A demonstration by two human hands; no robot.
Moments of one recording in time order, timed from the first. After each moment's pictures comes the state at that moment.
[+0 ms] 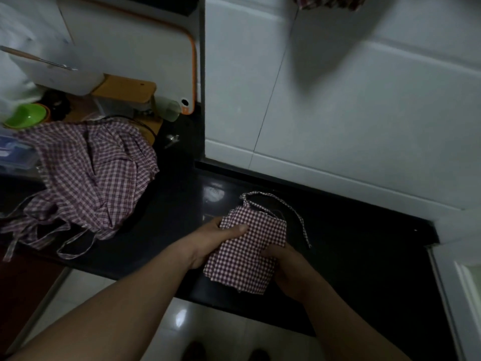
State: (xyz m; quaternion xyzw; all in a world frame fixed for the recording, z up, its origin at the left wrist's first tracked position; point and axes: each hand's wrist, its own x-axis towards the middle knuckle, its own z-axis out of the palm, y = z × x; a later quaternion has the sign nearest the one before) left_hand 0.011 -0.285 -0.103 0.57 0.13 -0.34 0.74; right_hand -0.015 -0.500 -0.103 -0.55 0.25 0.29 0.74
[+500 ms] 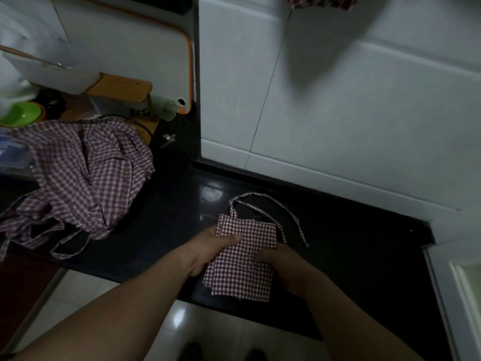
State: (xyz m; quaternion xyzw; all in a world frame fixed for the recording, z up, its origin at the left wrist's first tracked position) left_hand 0.003 -0.293 -0.127 0.56 0.16 -0.32 0.74; right_hand -0.004 -0.507 -0.104 -0.66 0.22 0.35 0.63
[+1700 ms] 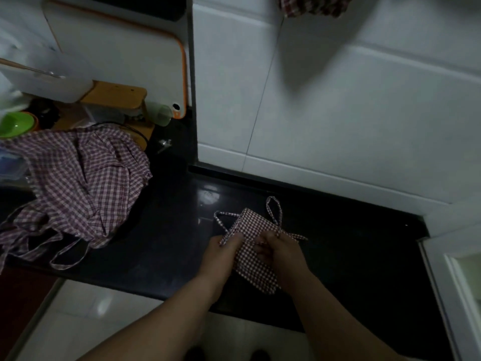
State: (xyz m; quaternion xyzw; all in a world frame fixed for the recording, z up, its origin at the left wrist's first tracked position) left_hand -0.025 -0.336 -0.115 0.60 0.29 -0.18 0.72; right_hand -0.001 -0.485 -0.101 -0.64 0.31 0.17 0.69
